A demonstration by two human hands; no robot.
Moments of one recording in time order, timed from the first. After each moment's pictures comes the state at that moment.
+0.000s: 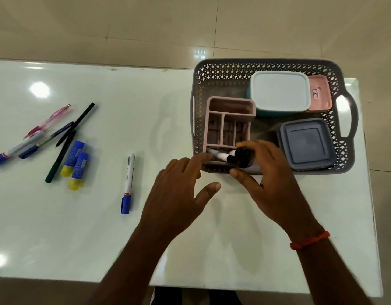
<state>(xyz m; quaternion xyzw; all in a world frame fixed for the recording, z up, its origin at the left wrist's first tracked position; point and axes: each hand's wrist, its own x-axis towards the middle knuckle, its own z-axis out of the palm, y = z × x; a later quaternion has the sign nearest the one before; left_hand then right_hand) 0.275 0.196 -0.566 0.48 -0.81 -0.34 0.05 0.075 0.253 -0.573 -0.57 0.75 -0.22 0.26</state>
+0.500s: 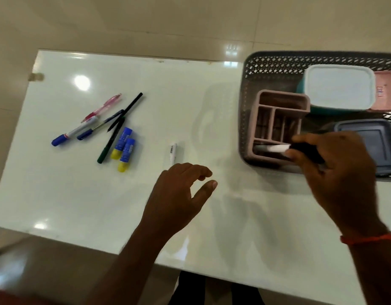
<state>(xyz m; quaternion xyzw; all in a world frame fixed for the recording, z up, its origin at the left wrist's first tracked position) 0.354 0.198 -0.565 0.54 -0.77 -0.32 0.11 0.075 0.241 -0.555 -0.67 0.70 -0.25 0.04</state>
